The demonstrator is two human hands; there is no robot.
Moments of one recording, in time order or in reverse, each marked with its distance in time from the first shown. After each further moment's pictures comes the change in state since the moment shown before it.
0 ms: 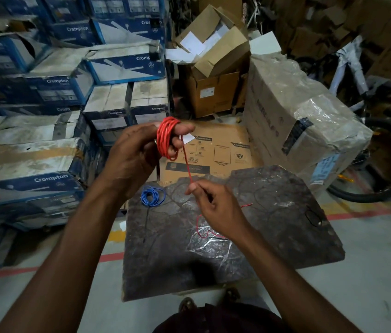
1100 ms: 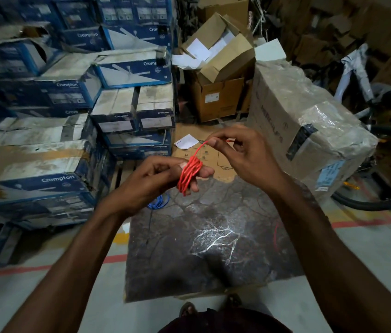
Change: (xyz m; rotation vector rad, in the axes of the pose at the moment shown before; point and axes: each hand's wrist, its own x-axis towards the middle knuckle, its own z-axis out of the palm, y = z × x) left_hand -0.023 -0.019 -0.006 0.260 -0.333 -0.051; right_hand 0.072 -0.039 -0.084 -0.157 0.094 -0.188
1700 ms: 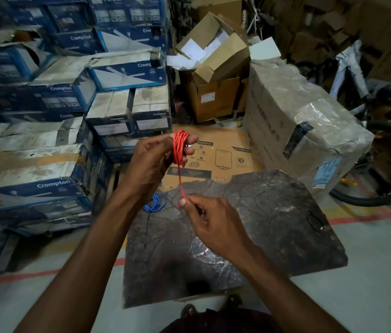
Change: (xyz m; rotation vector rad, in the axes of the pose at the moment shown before) left_hand 0.038 -0.003 0.006 -0.140 0.439 0.000; right_hand -0.097 -0.022 0.071 -0.090 -0.172 0.151
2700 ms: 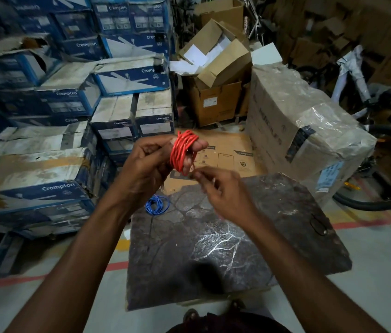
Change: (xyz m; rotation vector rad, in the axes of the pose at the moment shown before) left_hand -0.014 0.023 -0.007 -0.060 -0.266 0.162; right_hand 0.051 0.024 -0.023 0.105 0.086 -0.015
